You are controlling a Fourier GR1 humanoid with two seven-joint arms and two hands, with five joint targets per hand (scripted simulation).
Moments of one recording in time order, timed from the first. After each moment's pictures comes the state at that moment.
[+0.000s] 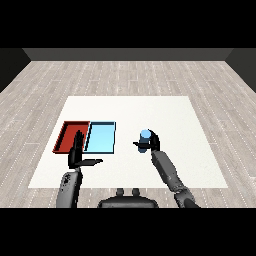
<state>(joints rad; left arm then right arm) 0.04 0.05 0.05 -1.58 0.01 -0.01 -0.41 -0.49 -0.01 0.10 -0.76 -0.28 -0.26 -0.41</state>
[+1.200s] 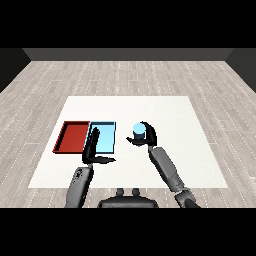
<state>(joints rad) -0.05 0.00 -0.12 -1.53 0.01 0.04 -0.34 -0.48 -0.02 0.24 -1.11 -0.17 -0.33 -0.32</state>
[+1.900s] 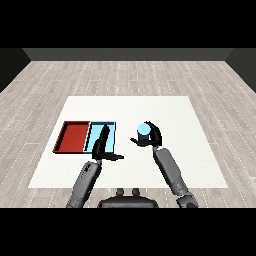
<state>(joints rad) -0.17 0.00 -0.24 -1.43 0.10 0.13 -0.33 -0.42 -0.03 0.18 -1.24 -0.10 -0.24 -0.27</state>
